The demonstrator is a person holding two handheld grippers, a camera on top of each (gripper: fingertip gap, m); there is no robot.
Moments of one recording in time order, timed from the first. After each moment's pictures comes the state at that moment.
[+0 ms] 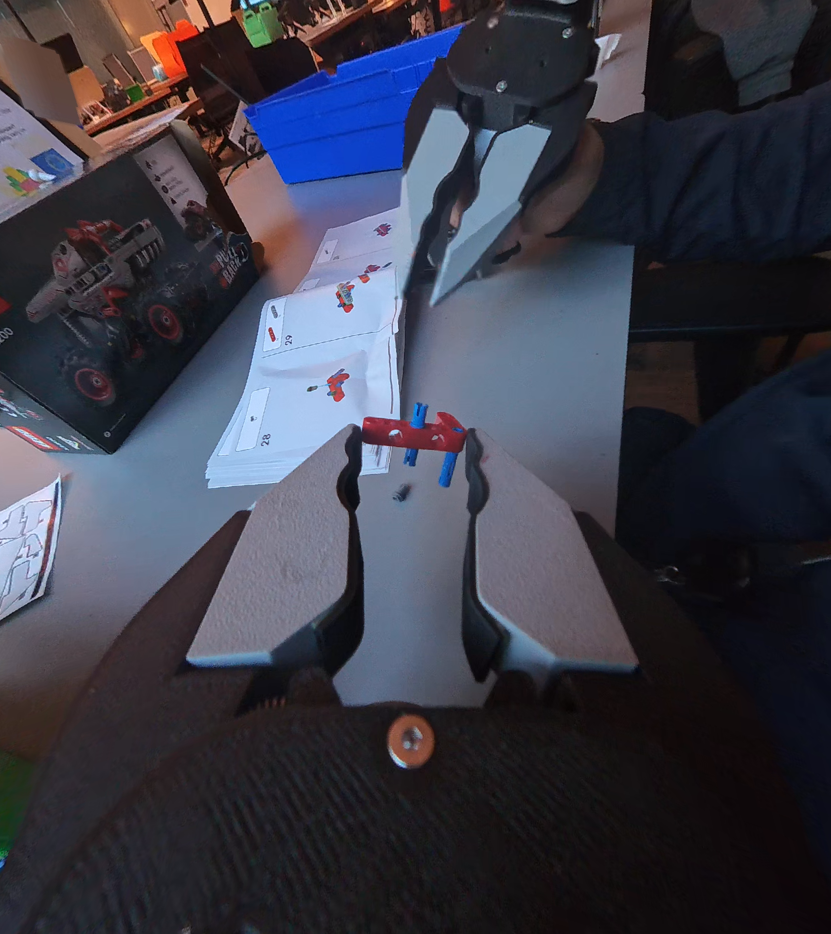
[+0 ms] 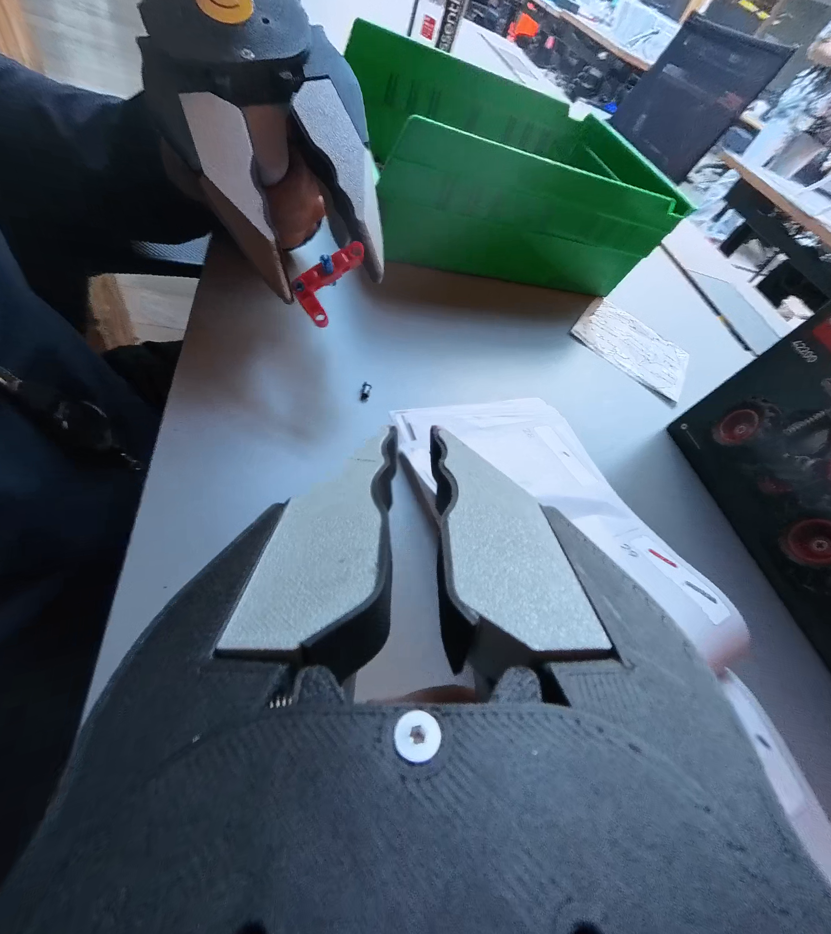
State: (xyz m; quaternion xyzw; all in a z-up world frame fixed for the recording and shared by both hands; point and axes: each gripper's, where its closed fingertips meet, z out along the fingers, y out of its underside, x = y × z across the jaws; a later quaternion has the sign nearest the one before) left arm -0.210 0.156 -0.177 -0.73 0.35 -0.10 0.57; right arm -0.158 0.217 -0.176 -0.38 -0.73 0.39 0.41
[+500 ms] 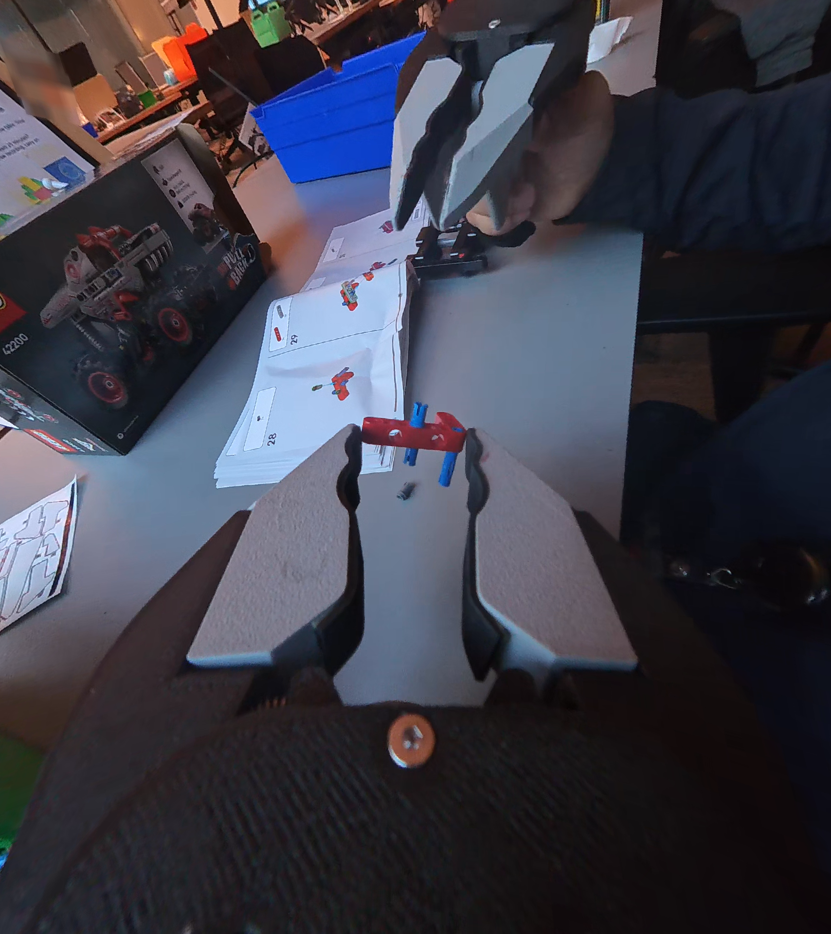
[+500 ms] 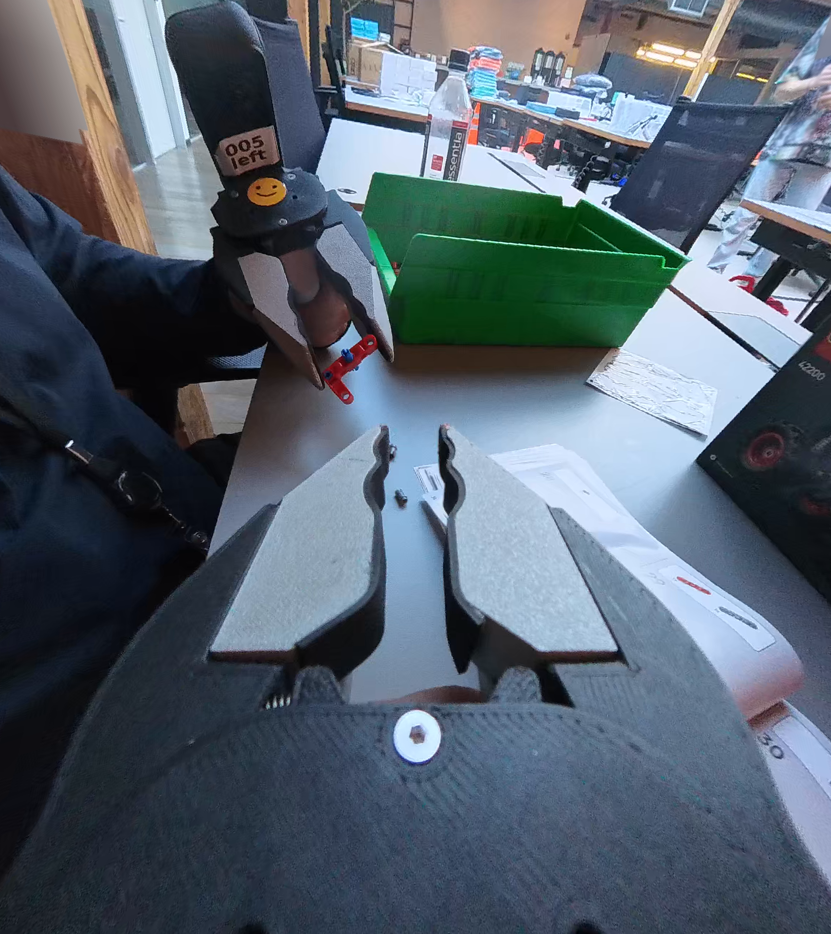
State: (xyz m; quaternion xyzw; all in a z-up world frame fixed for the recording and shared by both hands) left arm -0.210 0.156 -0.178 -0.73 0.36 -0.08 0.58; right arm -0.149 0.213 -0.143 -0.39 -0.67 0.50 0.39
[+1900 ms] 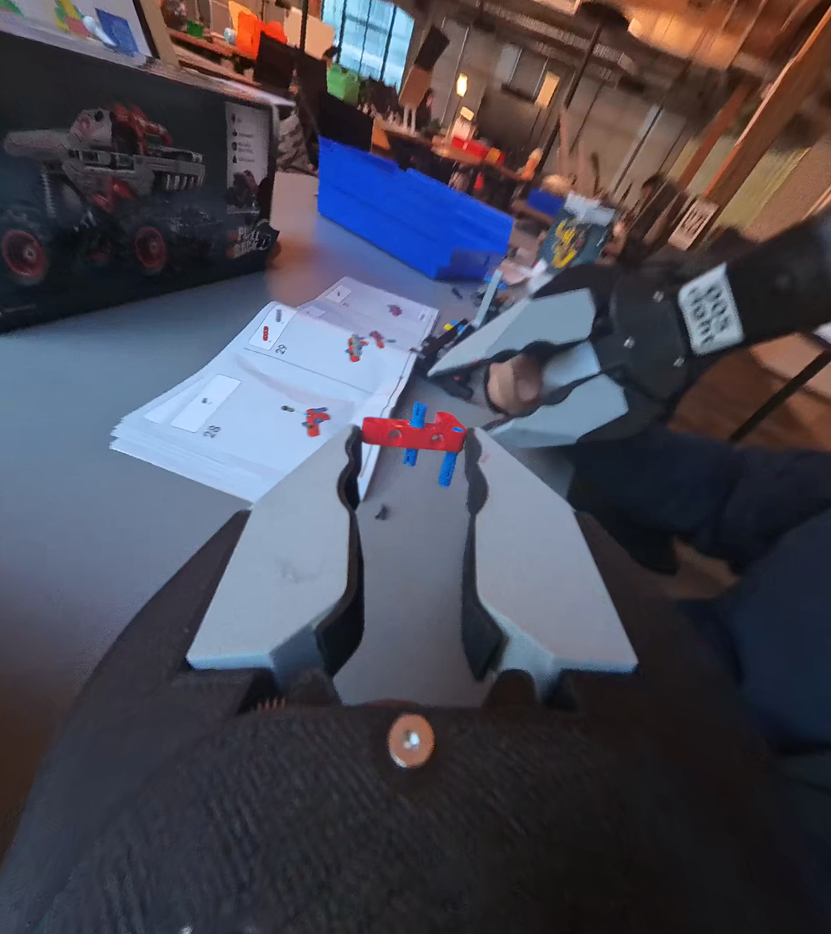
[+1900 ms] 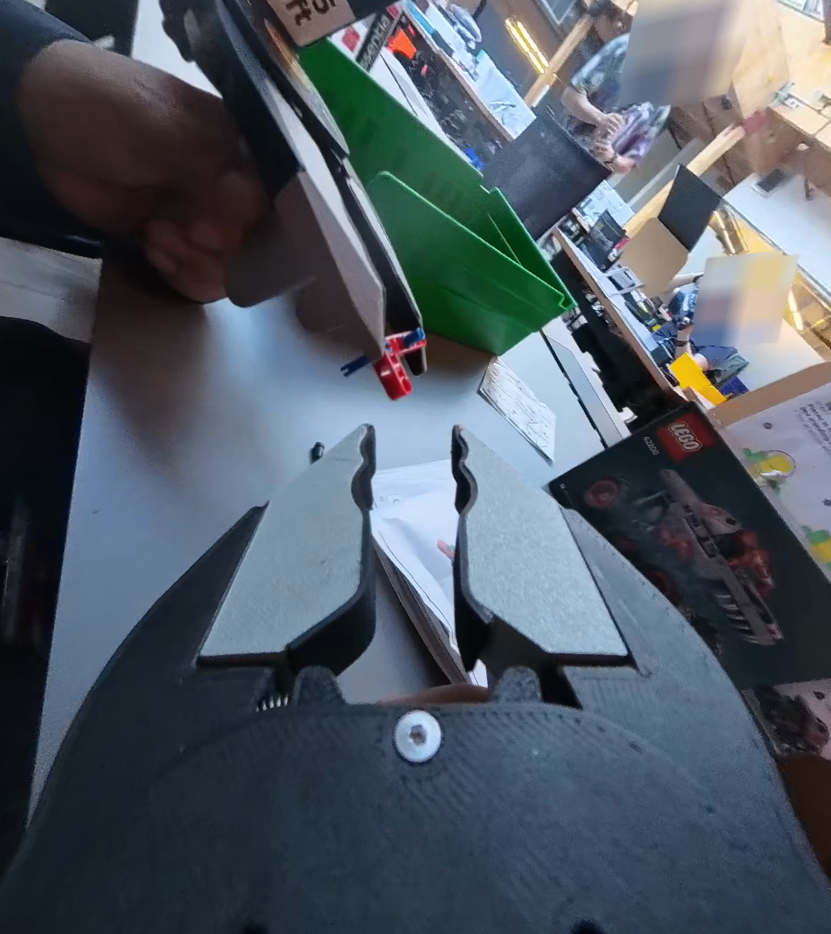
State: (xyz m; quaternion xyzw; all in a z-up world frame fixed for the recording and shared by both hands) left arm -0.208 0.184 -0.152 -0.75 0.12 -0.31 0.58; right arm -0.188 0.192 -0.157 -0.34 -0.71 0.27 0.56
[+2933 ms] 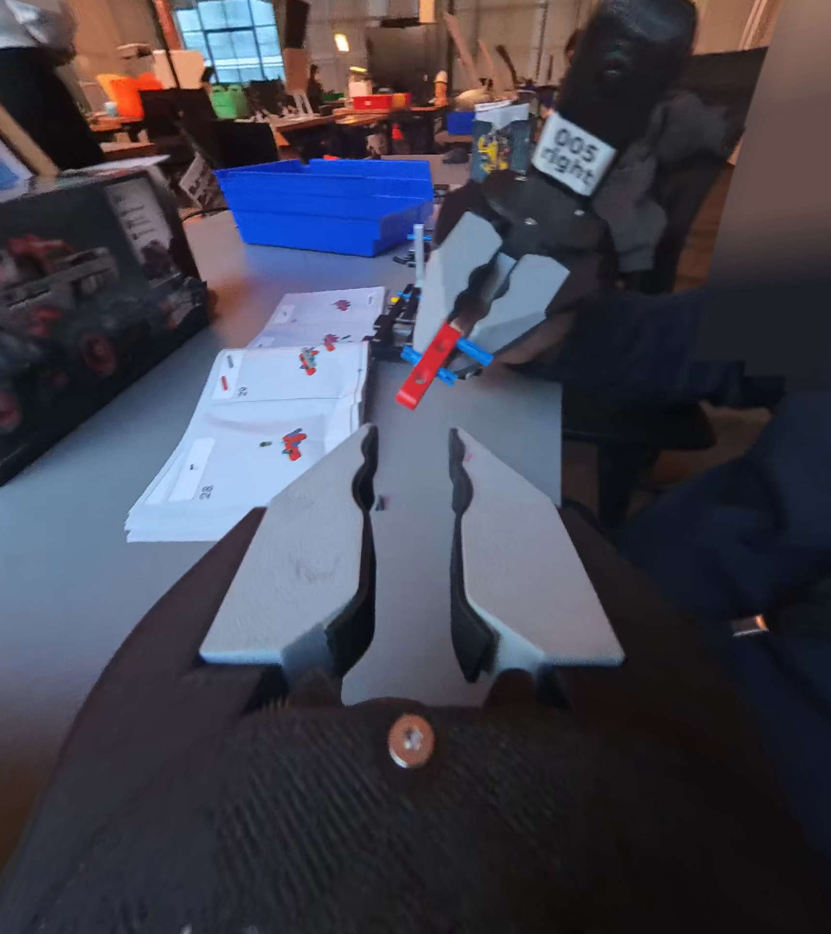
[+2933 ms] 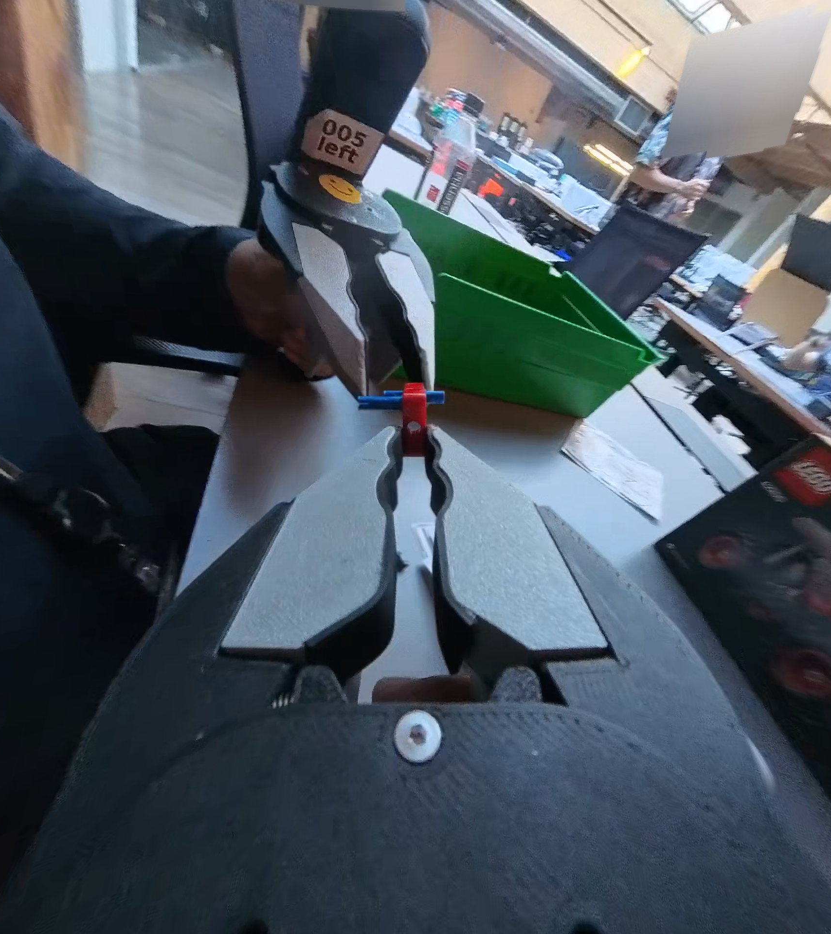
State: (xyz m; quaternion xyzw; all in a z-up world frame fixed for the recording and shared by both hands) left arm -0.193 0.161 -0.152 -0.71 0.30 -0.23 0.59; right arm -0.175 0.171 -0.144 -0.31 -0.69 0.43 0.48
